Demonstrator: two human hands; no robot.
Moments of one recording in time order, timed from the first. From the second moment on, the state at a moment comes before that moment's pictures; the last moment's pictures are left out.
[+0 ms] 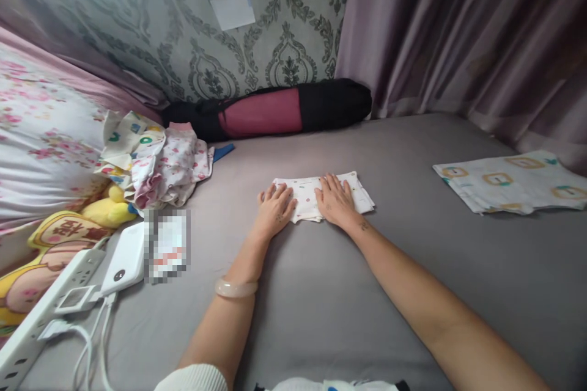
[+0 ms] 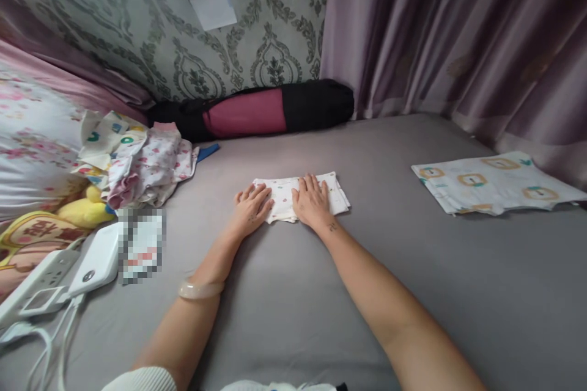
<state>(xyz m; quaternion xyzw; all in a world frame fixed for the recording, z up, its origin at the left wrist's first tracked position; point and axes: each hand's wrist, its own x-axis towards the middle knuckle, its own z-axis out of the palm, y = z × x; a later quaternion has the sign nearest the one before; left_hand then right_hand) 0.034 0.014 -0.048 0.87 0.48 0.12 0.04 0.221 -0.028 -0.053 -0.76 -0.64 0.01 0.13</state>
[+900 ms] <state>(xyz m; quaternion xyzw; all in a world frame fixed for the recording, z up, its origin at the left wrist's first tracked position) 0.033 0.016 -0.053 0.87 0.47 0.13 0.03 0.244 -0.030 -0.044 -0.79 -0.61 0.02 0.11</state>
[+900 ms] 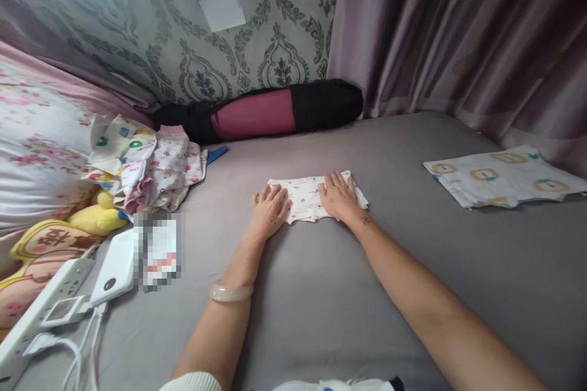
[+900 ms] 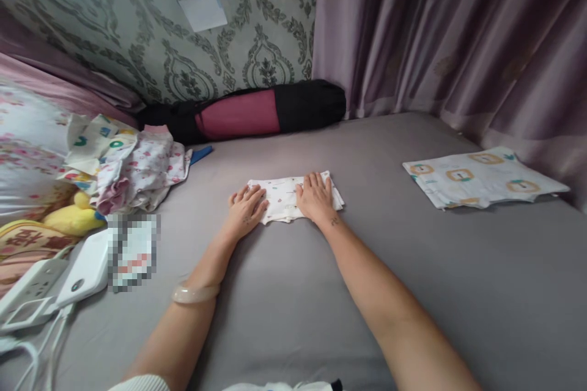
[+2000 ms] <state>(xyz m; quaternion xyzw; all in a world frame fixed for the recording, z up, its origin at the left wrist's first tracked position) 0.033 0.013 -0.046 0.87 0.47 0.14 0.05 0.257 -0.031 -0.046 -0.78 -0.61 -0.05 0.11</state>
